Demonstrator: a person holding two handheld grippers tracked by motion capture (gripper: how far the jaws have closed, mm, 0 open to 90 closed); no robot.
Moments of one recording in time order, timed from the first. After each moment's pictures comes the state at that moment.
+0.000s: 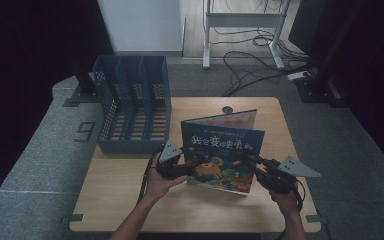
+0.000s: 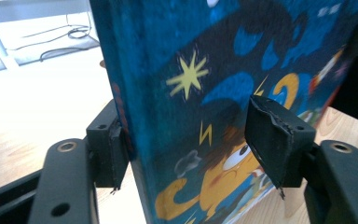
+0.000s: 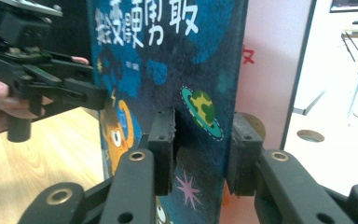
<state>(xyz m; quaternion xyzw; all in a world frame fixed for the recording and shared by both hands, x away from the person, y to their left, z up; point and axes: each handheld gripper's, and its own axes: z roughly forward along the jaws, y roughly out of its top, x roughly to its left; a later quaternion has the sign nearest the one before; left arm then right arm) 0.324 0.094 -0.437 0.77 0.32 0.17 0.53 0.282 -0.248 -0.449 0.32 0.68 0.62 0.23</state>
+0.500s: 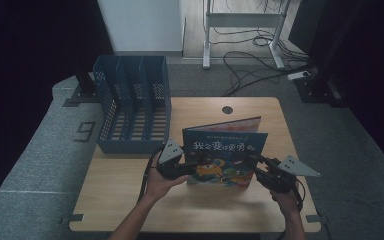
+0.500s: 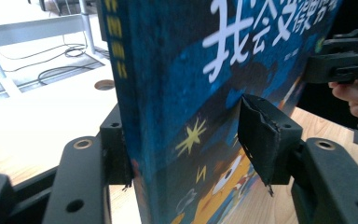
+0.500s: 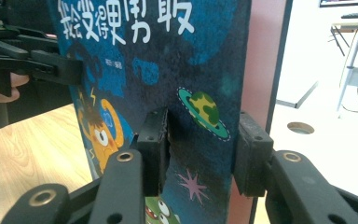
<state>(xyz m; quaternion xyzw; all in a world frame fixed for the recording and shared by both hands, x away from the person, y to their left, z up) 0.316 0.089 -0.420 0.77 0.29 0.18 0.54 0.286 -0.251 -0.454 0.33 0.68 0.61 0.24</state>
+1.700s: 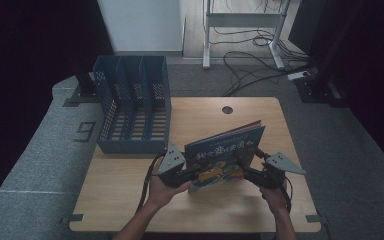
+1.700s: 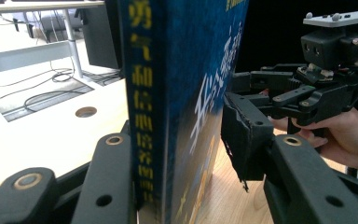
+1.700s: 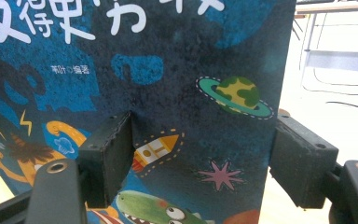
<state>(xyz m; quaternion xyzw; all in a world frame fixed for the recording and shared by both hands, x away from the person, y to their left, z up) 0.287 0.081 -0.400 0.75 0.26 0.18 0.58 0.295 -0.222 -0.458 0.40 0.65 0.58 0.27</state>
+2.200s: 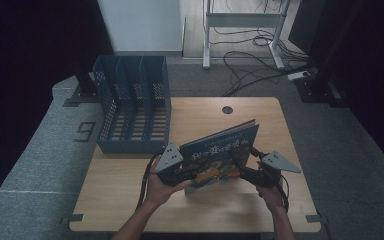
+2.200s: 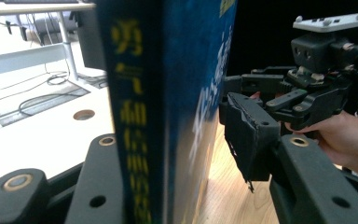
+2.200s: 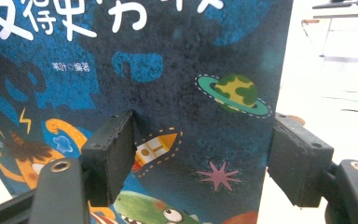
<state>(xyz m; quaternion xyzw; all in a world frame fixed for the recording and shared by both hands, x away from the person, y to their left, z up) 0.292 0.085 -0.401 0.76 0.25 0.18 0.58 0.301 -0.214 -0.460 0.38 0.66 0.59 0.27</state>
